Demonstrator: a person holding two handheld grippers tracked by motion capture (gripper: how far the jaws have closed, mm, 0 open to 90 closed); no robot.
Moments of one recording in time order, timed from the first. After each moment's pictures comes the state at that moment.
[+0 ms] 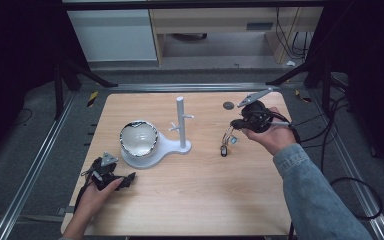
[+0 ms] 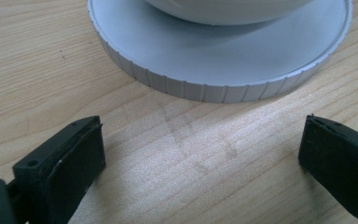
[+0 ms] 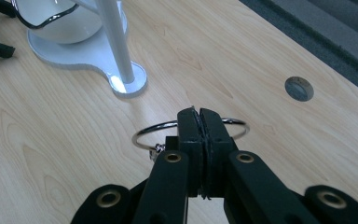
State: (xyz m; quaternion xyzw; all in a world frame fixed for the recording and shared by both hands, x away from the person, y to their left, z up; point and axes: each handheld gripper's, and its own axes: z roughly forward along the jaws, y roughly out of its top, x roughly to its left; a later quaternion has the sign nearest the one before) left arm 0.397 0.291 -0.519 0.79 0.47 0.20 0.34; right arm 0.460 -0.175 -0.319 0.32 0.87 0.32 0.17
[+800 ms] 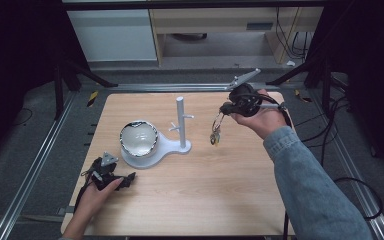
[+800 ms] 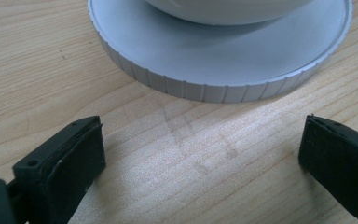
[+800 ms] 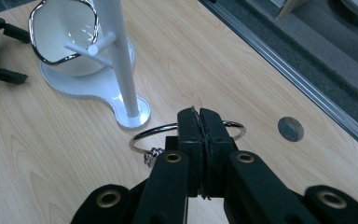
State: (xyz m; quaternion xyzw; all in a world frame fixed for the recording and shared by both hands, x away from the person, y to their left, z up) left arm 0.397 0.291 -0.519 0.79 0.47 0.20 0.34; right arm 0.477 -0.141 -0.278 0.29 0.88 0.33 0.18
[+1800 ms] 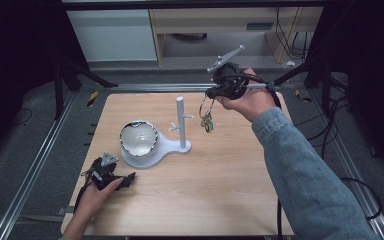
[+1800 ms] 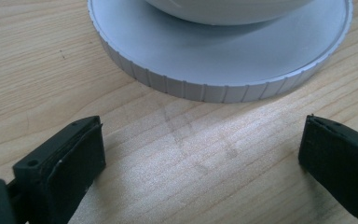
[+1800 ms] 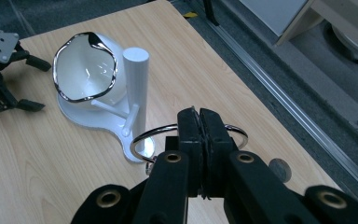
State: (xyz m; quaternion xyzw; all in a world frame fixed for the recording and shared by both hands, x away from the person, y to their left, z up) left arm 0.397 0.291 -0.519 0.79 0.47 0.20 0.34; right arm 0.482 -0.101 -0.226 0.25 0.88 0.34 0.20
